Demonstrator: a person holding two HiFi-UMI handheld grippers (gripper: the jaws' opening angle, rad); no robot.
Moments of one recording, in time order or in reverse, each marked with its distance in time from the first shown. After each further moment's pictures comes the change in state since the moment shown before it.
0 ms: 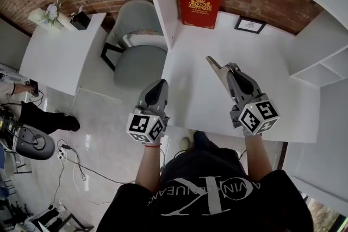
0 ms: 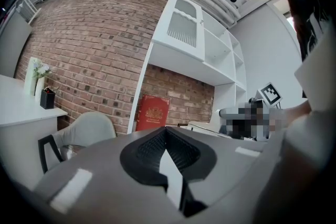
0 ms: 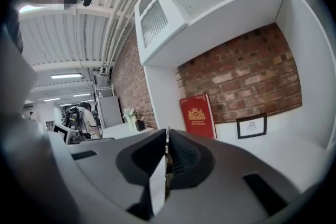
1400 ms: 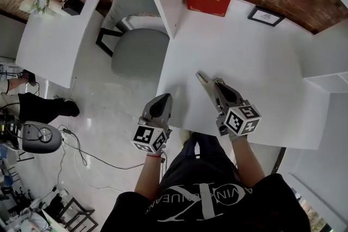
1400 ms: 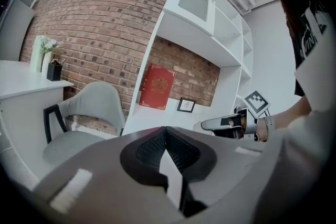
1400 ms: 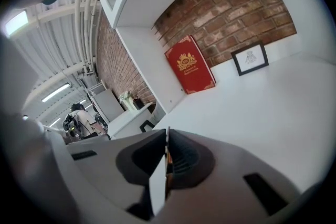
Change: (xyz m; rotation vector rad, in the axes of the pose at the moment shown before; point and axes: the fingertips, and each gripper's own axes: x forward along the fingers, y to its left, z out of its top) left arm -0.008 0.007 -0.106 -0.086 0.217 0.027; right arm 0.054 -0.008 -0.164 0.296 0.275 0.016
